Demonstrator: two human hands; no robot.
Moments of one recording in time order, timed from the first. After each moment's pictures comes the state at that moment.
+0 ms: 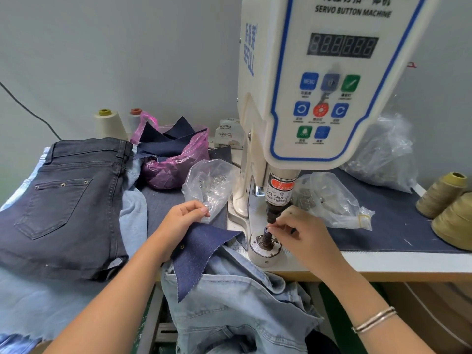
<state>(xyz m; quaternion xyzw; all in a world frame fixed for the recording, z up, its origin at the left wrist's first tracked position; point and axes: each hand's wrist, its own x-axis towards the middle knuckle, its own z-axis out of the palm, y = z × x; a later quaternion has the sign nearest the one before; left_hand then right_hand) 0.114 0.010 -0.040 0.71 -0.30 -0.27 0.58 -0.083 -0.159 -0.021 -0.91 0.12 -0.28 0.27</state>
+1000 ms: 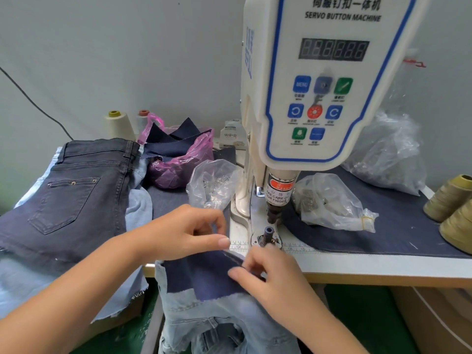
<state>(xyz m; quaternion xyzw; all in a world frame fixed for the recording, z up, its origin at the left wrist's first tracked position) 0.084 0.042 0.031 0.68 -0.61 -0.25 0.31 -0.099 -0.080 -0.017 -0.91 0.14 -0.17 0.35</state>
